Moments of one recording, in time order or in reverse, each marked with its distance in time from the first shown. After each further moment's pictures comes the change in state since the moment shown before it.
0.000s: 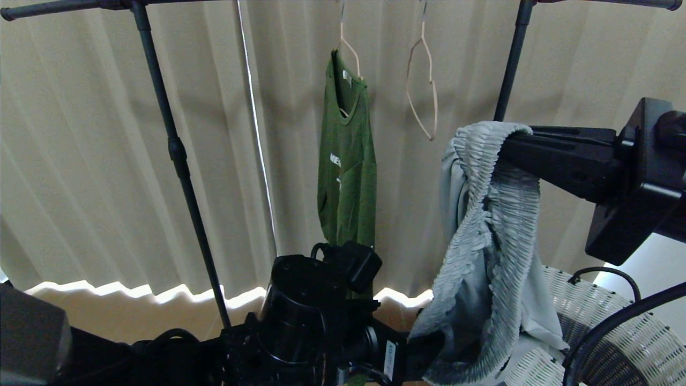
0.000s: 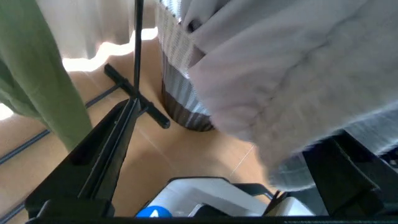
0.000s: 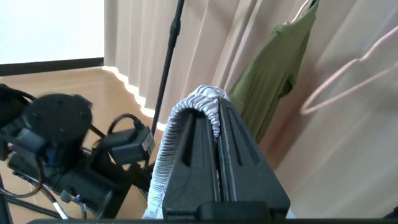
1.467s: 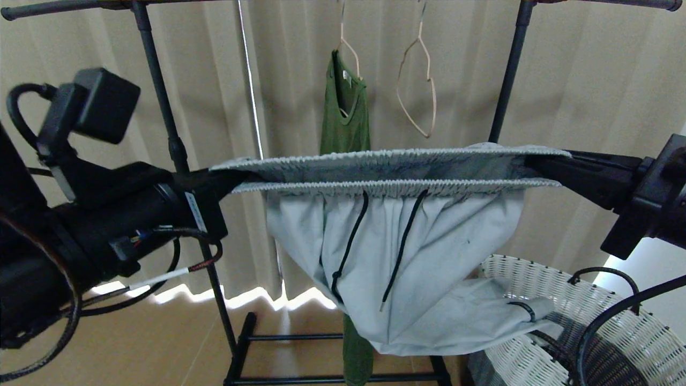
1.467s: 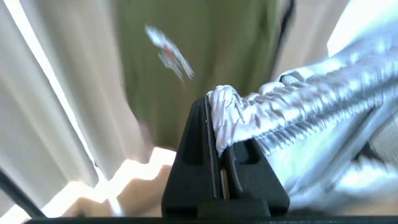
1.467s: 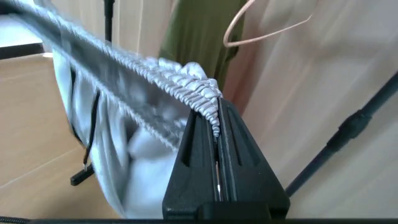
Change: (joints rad) left arm 0.394 -0.522 -0.025 0.140 0.094 0.297; right arm -0.262 -0.074 0.153 -0.057 -0.007 0.001
